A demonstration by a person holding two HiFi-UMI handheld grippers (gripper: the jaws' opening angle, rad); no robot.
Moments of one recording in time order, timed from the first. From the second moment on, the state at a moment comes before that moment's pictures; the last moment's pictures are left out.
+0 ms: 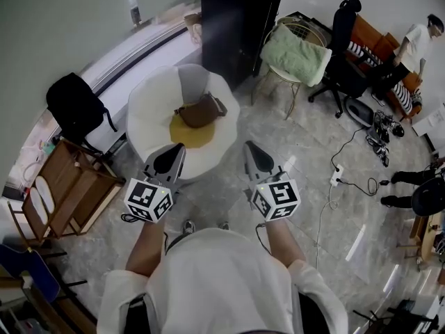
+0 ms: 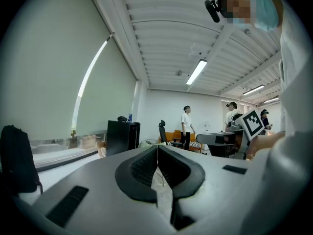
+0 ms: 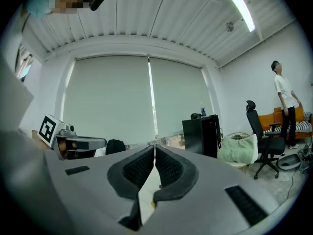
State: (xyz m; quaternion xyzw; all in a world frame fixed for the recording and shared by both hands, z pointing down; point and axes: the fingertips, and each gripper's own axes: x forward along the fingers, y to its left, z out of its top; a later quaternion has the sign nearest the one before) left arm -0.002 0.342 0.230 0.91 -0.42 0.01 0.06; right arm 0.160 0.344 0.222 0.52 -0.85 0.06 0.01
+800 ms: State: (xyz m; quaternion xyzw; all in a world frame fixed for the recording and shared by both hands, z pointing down) left arm 0.012 0.332 0.247 0.89 -0.45 0.00 0.08; right arm 0.181 0.323 0.244 0.50 -0.86 0.08 0.02
